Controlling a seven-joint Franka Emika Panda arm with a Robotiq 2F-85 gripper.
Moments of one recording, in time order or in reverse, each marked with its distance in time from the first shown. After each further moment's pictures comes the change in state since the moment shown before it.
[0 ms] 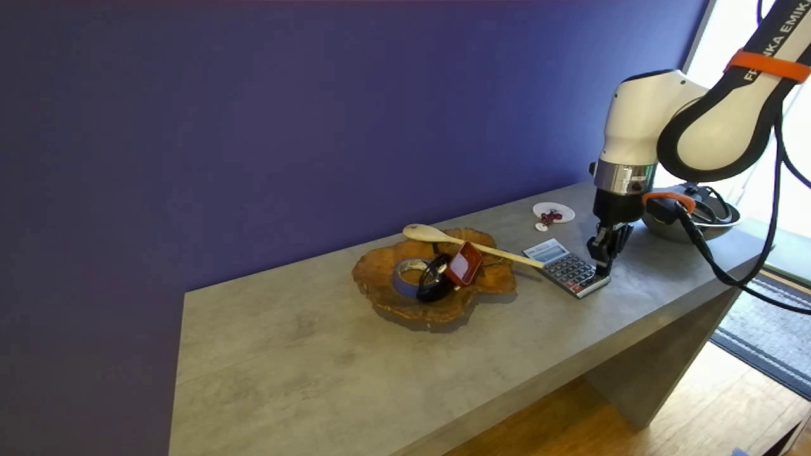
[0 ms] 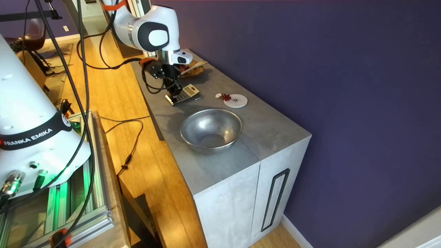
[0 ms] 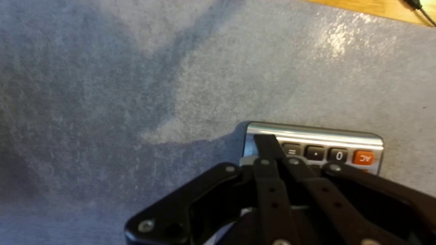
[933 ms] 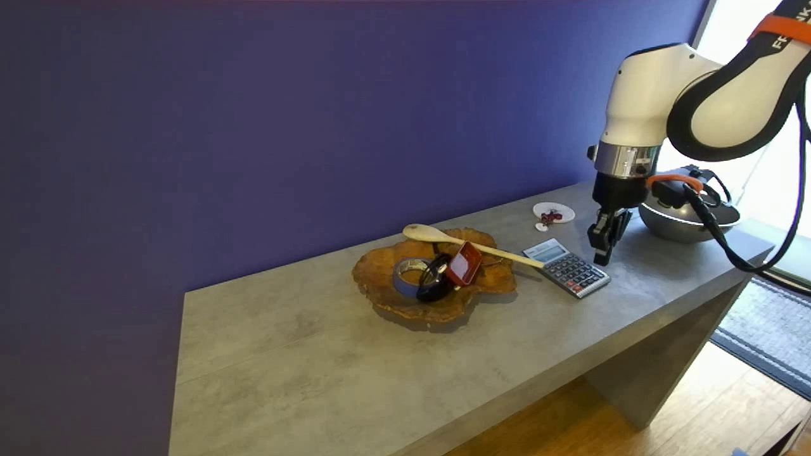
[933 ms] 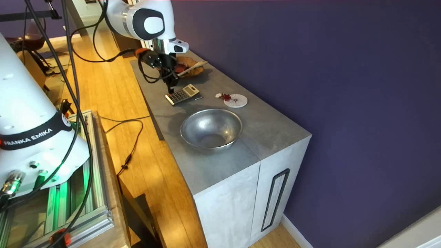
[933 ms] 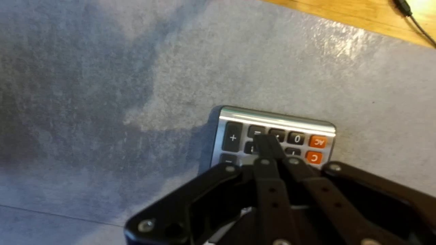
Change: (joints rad) arm 0.018 -0.095 0.026 -0.012 0.000 -0.066 -0.015
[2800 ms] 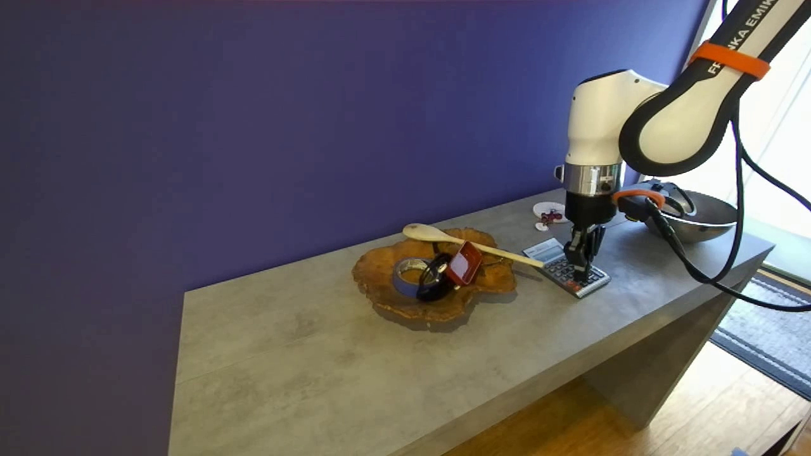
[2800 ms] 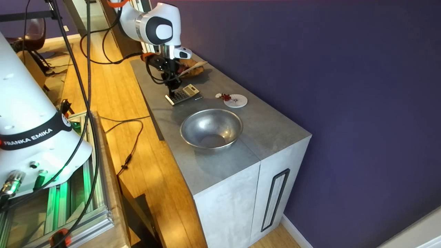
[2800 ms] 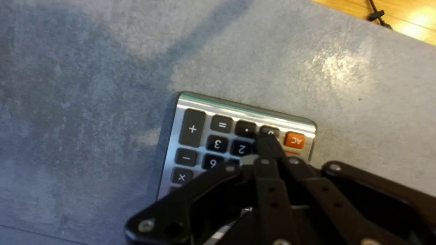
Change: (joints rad) arm 0.009 0.162 0.025 0.176 -0.005 -0.102 -0.026
